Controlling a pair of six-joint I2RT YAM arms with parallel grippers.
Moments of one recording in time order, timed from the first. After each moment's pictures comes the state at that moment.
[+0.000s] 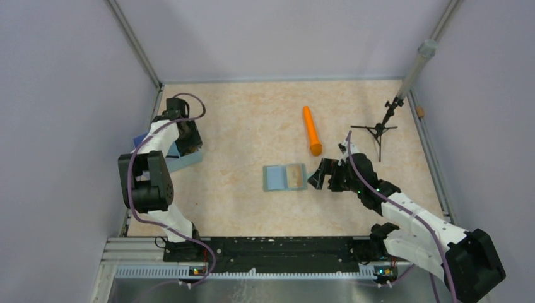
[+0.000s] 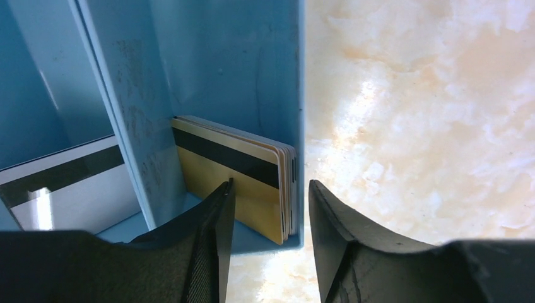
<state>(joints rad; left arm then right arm) 0.10 1.70 1.23 -0.64 -0.06 -0.28 0.54 0.93 0.42 -0.12 -0.13 0.61</state>
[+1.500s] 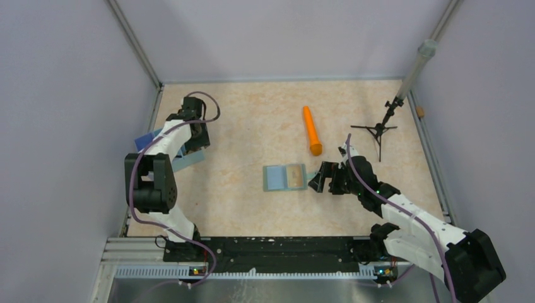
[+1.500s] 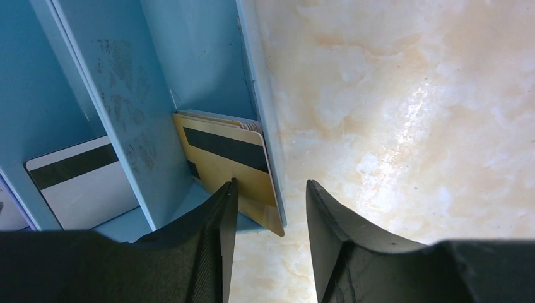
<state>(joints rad) -0.05 1.69 1.23 -0.65 -0.21 -0.26 0.54 0.92 0.39 -0.12 -0.13 0.61</state>
